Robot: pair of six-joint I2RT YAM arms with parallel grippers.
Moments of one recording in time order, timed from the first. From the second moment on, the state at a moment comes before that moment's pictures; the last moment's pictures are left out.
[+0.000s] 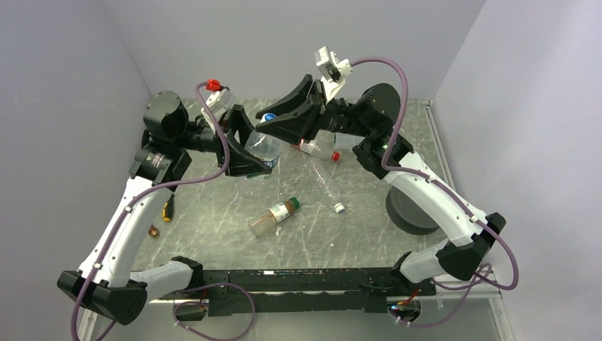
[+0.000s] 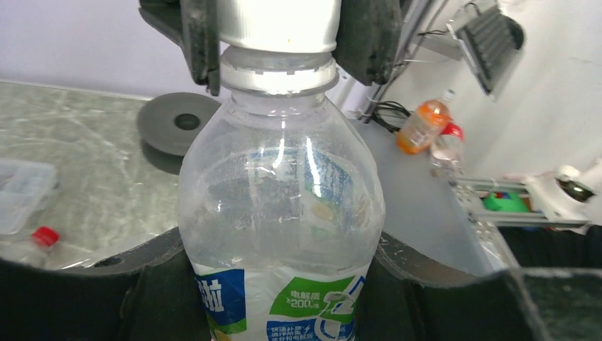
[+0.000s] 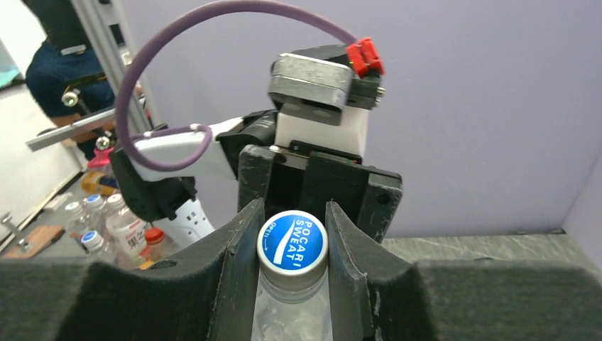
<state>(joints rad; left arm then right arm) -0.36 1.12 1.36 -0.16 1.31 -0.30 0.79 1.42 1.61 0.26 -0.77 0.45</state>
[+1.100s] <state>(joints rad) -0.38 1.07 1.36 -0.44 0.71 0.19 0.96 1.49 1.81 -0.29 0.10 0.37</state>
